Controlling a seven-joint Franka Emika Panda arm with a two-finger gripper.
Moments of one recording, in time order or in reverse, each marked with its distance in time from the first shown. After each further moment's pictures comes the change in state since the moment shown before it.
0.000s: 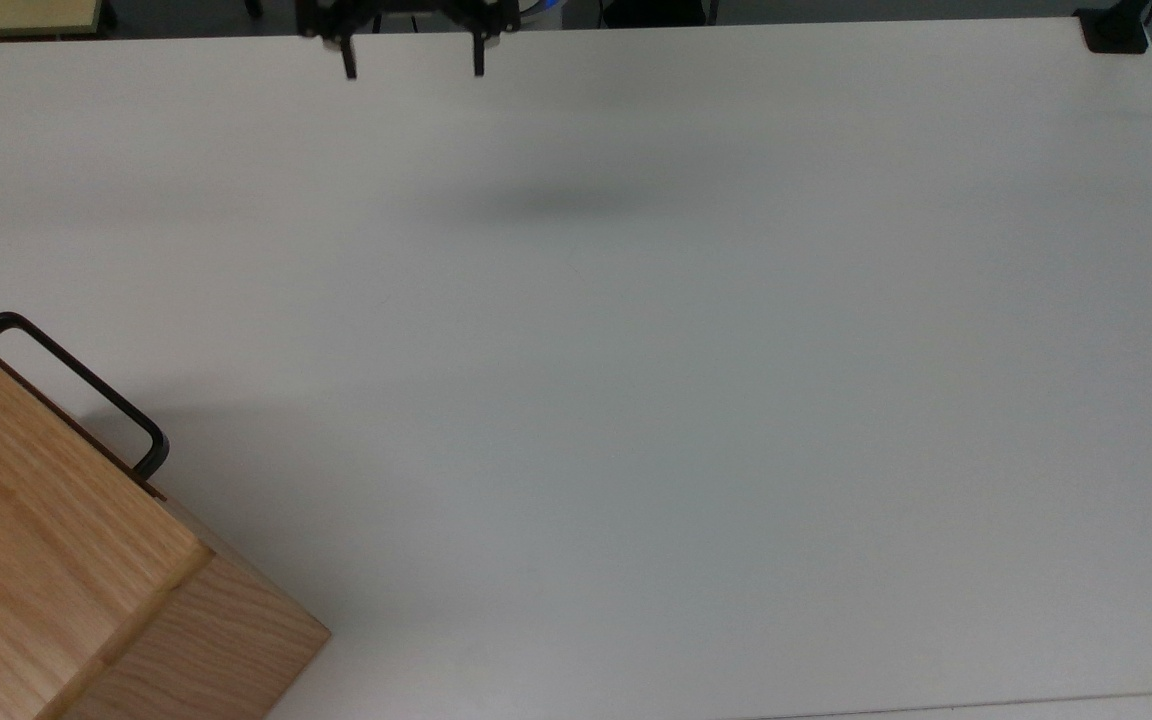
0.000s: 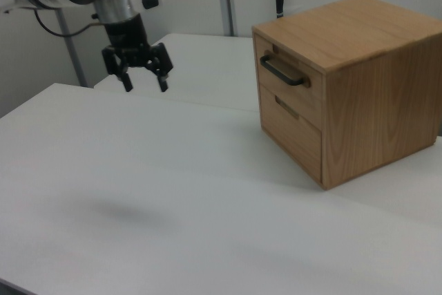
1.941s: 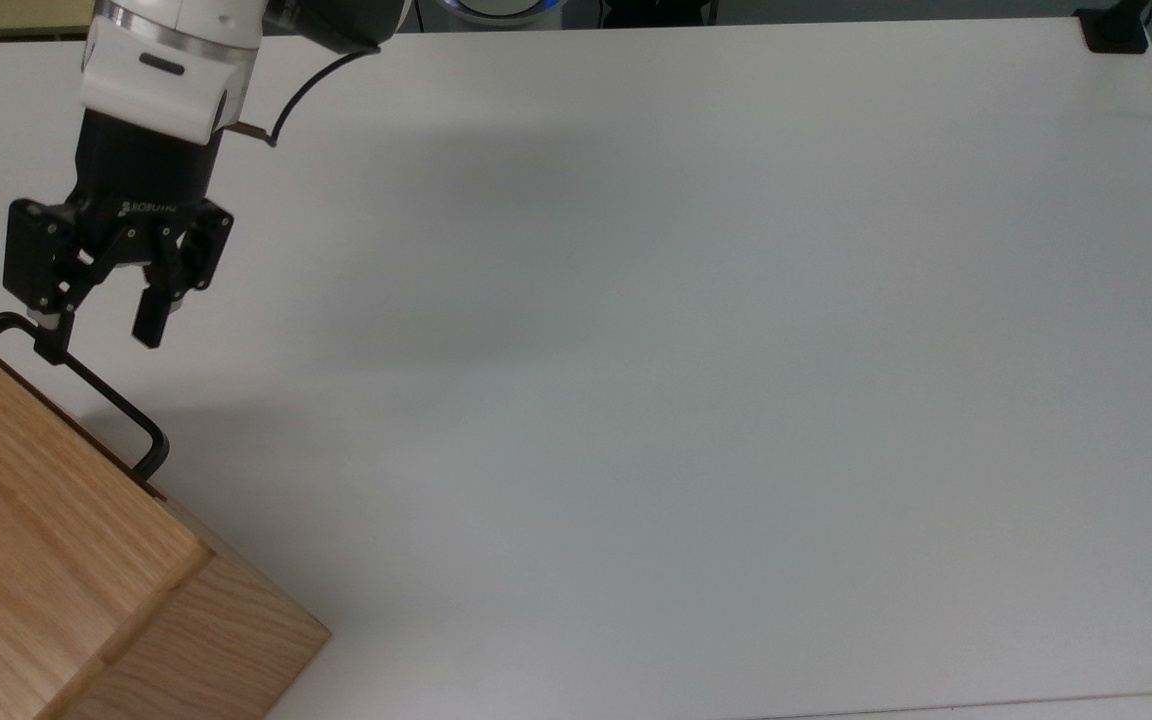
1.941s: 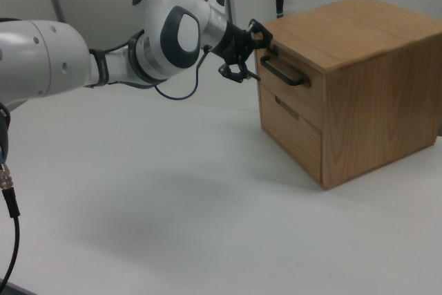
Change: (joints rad) arm -0.219 0.285 -0.004 0.018 -0.436 0.980 -0.635
